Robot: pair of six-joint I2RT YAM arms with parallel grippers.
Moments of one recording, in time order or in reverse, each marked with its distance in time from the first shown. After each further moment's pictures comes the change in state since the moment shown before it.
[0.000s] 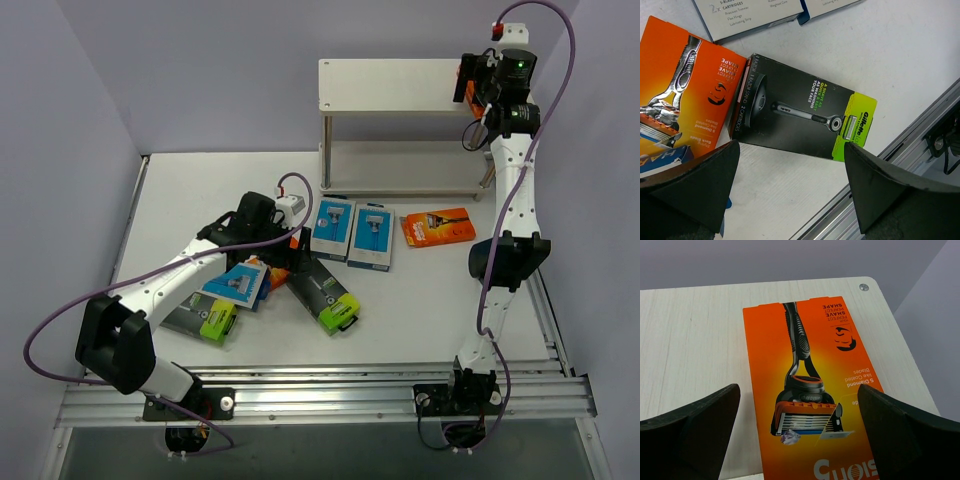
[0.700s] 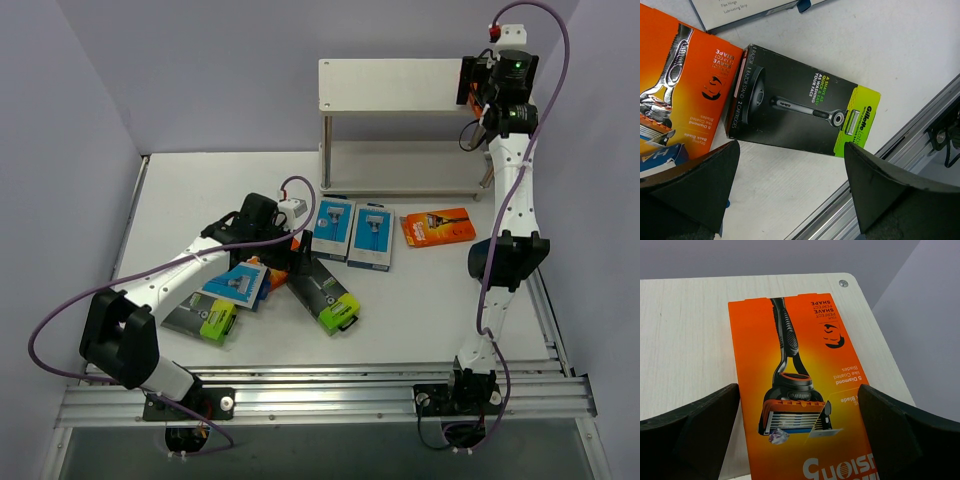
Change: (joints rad) left arm 0.000 0.031 0.004 -0.023 0.019 0.011; right arm 0.006 0.000 -0.010 0.000 0.089 -0.066
